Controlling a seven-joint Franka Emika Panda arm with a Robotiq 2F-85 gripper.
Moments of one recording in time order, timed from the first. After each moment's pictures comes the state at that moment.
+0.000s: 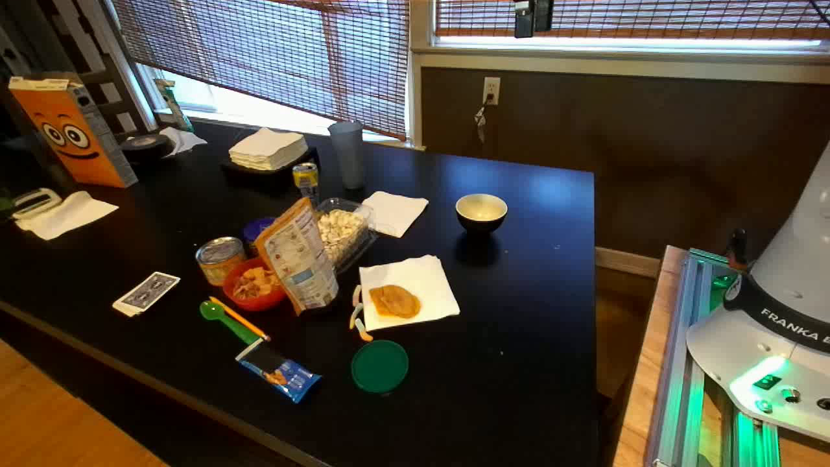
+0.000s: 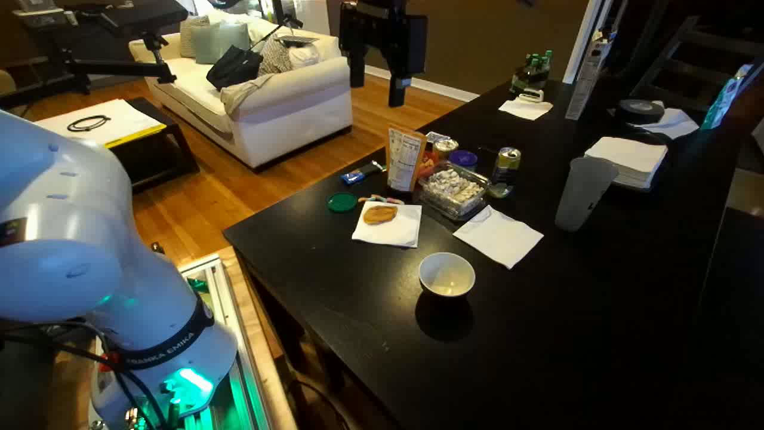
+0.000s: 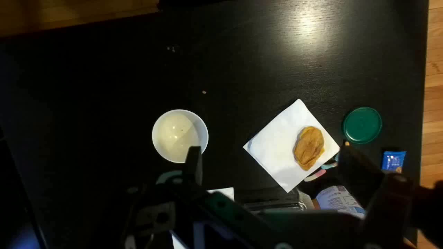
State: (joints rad) arm 0.01 -0.47 -0.04 -2.23 -0.03 1.66 -0.11
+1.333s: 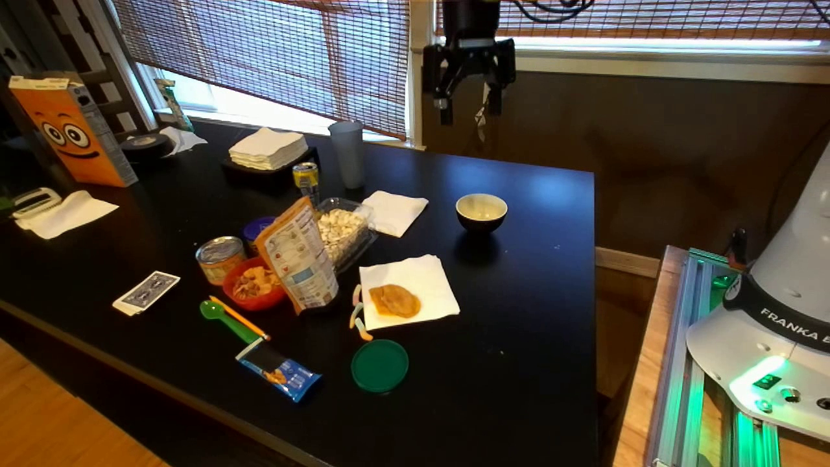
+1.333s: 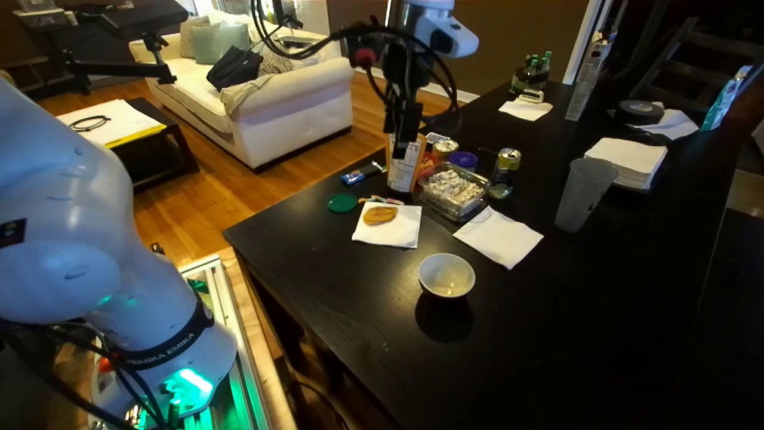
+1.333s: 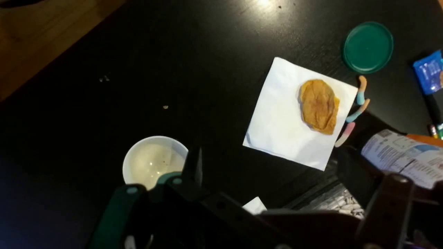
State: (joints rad) arm -0.01 -0.20 0.02 -2.27 0.10 1.93 0.38
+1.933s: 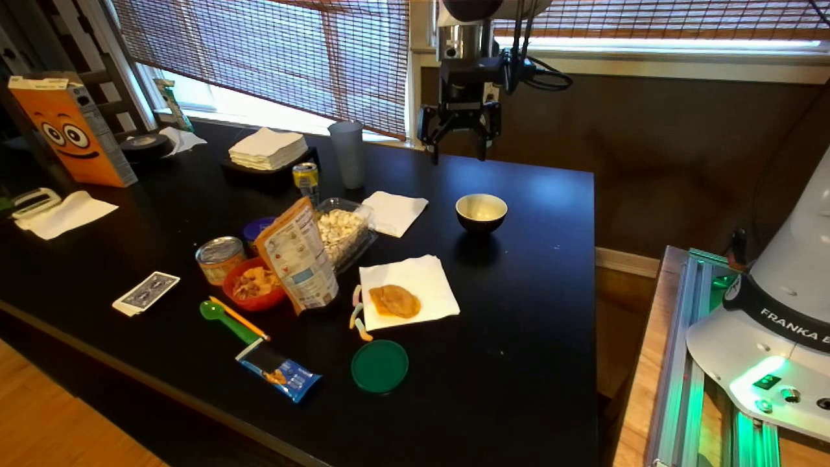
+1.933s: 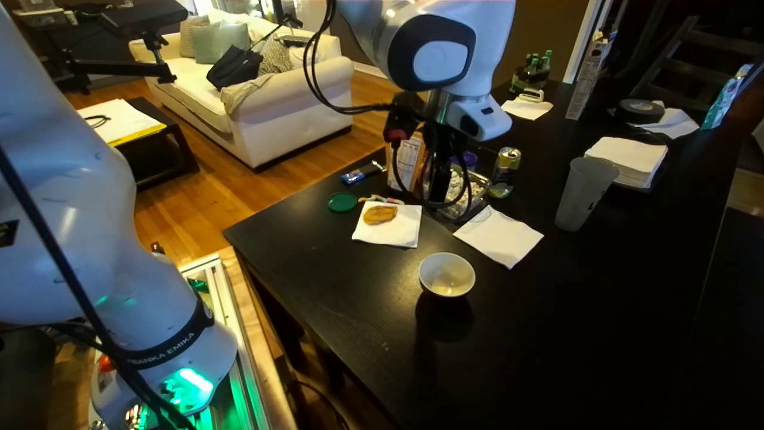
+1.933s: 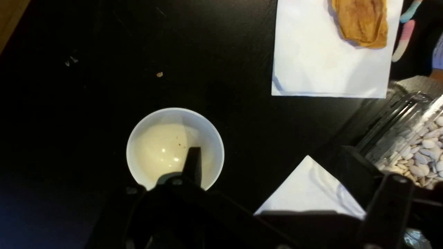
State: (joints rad) arm -0.07 0.02 -0.03 -2.30 0.12 2.25 0.52
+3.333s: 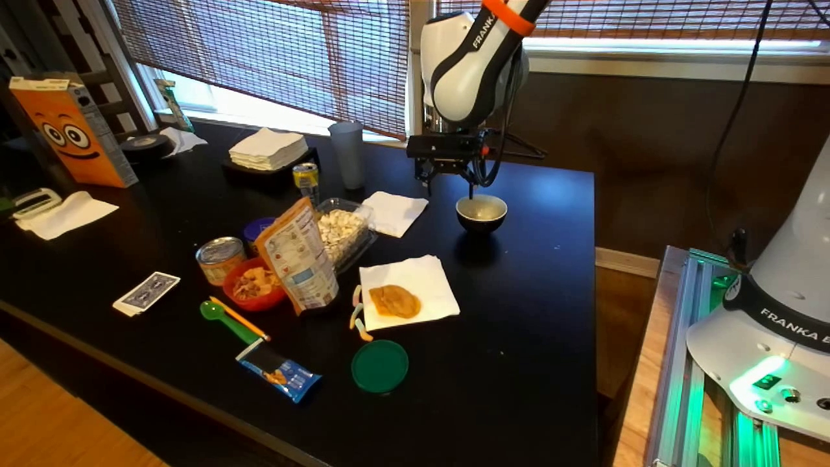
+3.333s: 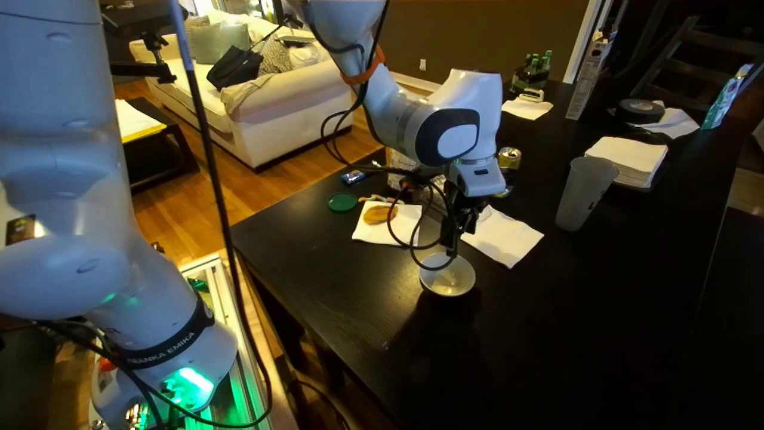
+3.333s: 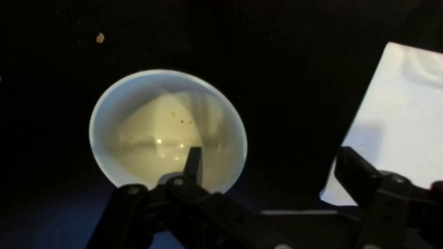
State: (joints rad) arm 0.06 0.33 -0.18 -2.25 -0.13 2.59 1.19
